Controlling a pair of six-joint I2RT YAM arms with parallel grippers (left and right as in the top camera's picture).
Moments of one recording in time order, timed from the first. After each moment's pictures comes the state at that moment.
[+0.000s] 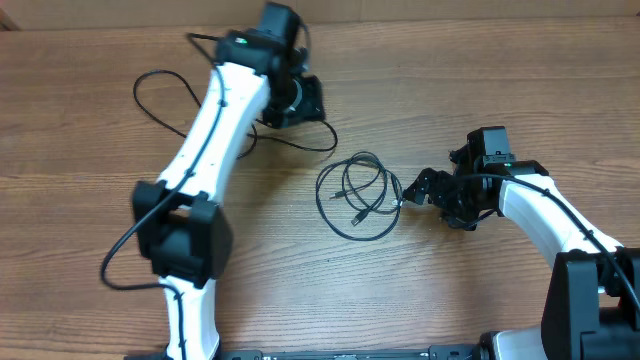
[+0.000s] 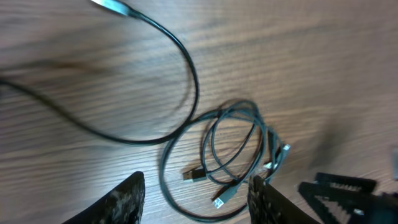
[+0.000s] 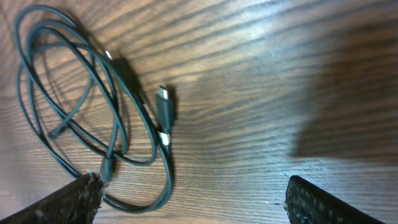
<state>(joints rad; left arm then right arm) -0.34 2.12 2.05 -1.22 0.28 -0.40 0.05 1.61 0.89 -0.66 -0.40 0.45</state>
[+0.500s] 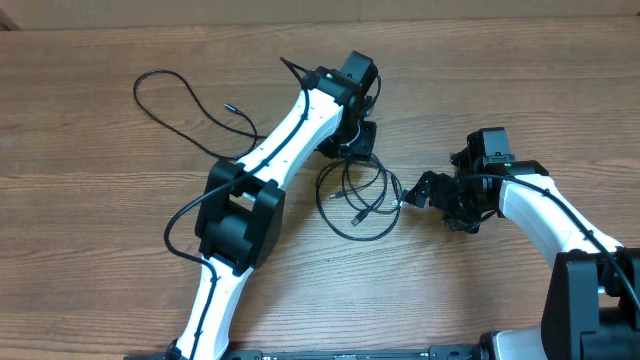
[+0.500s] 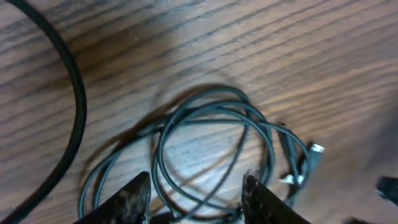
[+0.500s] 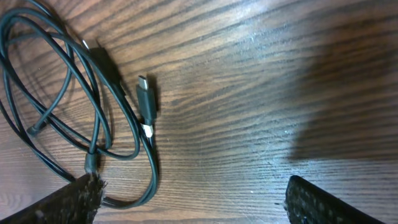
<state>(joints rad) -0.55 2.33 2.03 -1.12 0.22 -0.33 0.05 1.61 0.89 -0.69 -0.38 0.44</state>
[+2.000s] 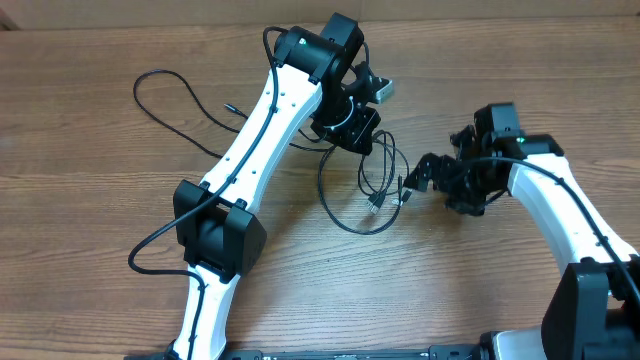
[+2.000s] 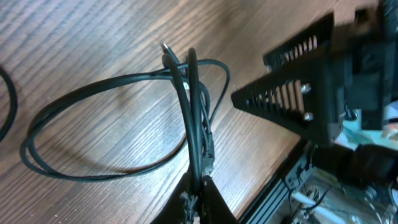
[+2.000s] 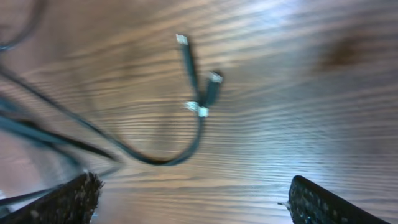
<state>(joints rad) -0.51 2.24 2.31 -1.52 0.54 0.09 0.06 1.61 1.11 -0.92 -0.45 0.35</state>
